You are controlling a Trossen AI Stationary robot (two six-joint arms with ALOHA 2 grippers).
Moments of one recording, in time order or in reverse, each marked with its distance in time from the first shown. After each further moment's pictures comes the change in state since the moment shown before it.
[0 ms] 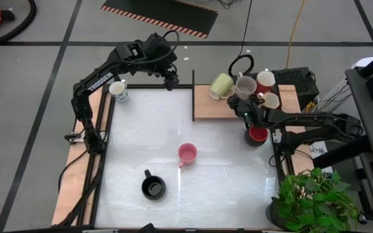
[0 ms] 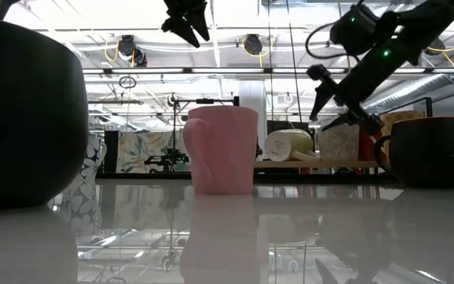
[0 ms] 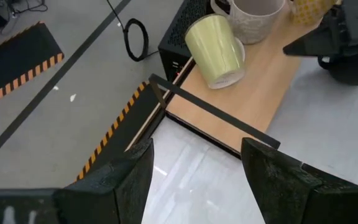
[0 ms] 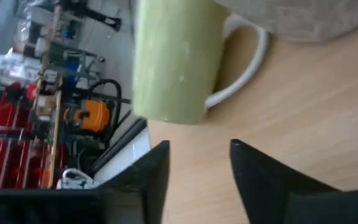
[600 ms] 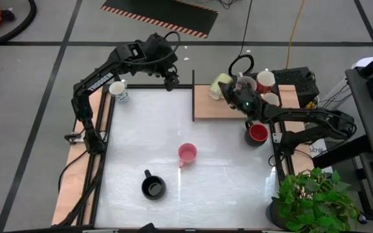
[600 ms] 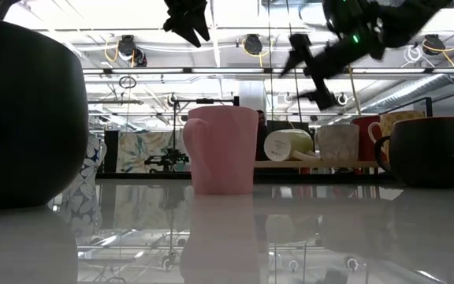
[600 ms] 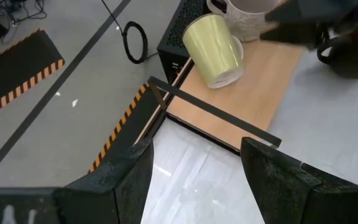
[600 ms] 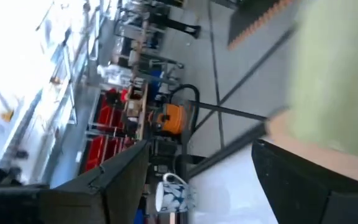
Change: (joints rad) left arm 0.002 0.000 0.000 0.004 0.000 0.045; right arm -0.064 0.113 0.114 0.422 -0.074 -0.143
